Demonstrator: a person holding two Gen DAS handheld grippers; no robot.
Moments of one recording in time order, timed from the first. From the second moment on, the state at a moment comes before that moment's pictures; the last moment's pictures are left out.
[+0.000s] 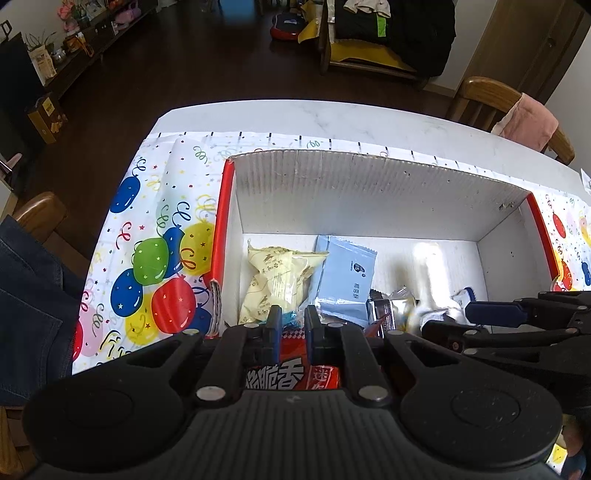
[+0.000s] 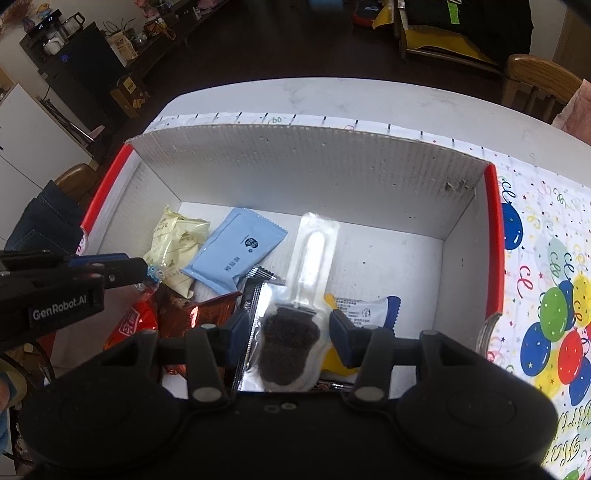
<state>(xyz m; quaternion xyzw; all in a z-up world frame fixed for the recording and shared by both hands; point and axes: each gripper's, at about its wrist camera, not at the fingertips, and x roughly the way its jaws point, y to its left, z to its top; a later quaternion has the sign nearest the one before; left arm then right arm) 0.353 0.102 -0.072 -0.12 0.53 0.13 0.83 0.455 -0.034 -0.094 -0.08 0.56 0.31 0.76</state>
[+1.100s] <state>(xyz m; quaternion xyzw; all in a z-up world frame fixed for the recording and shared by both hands) 0.258 0.052 -0.011 -0.10 0.45 0.10 0.88 0.377 -0.104 -0.015 -0.04 0.48 0.38 0.79</state>
